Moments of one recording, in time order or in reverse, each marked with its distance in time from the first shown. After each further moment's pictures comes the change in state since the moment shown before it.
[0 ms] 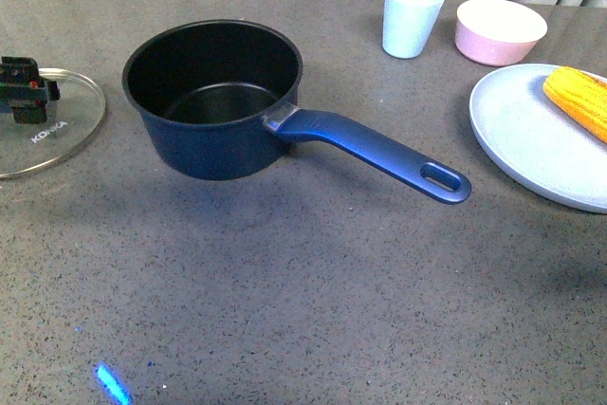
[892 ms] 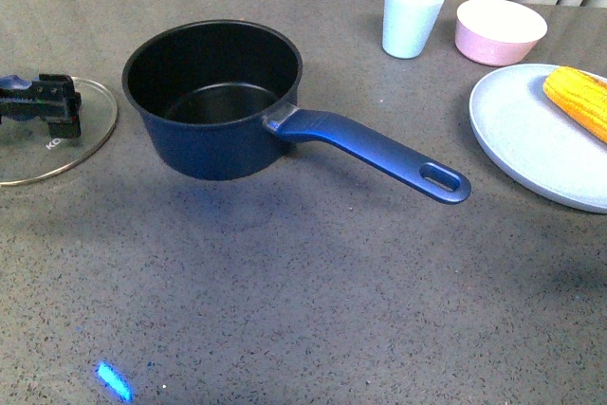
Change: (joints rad) left arm -0.021 0.016 -0.066 0.086 0.006 -0.013; right arm 0.000 0.000 0.000 0.000 0.000 0.000
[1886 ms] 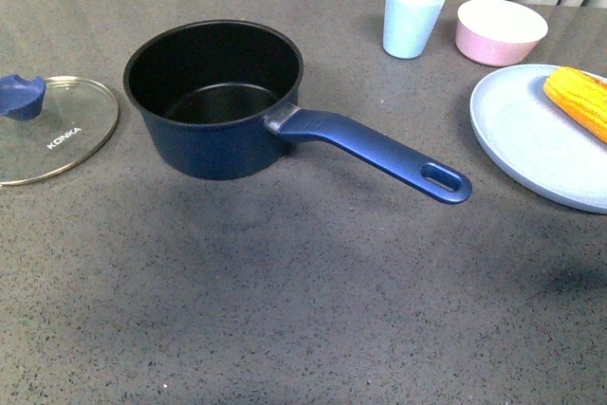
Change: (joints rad) left arm -0.002 -0.606 -0.512 0.351 -0.025 -0.076; right arm 0.000 0.000 0.000 0.000 0.000 0.000
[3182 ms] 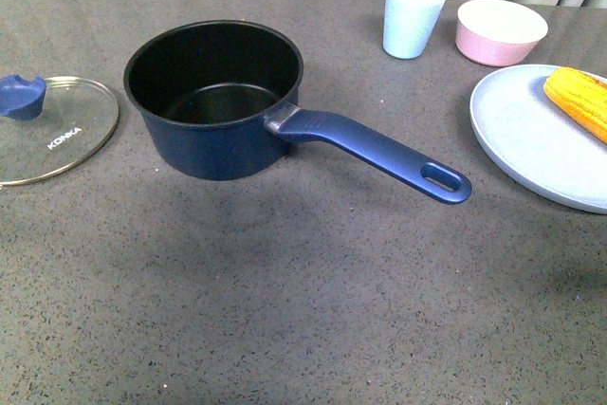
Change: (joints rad) left arm -0.108 -1.166 -0.335 -0.811 -0.105 -0.008; right arm 0.000 0.000 0.000 0.000 0.000 0.000
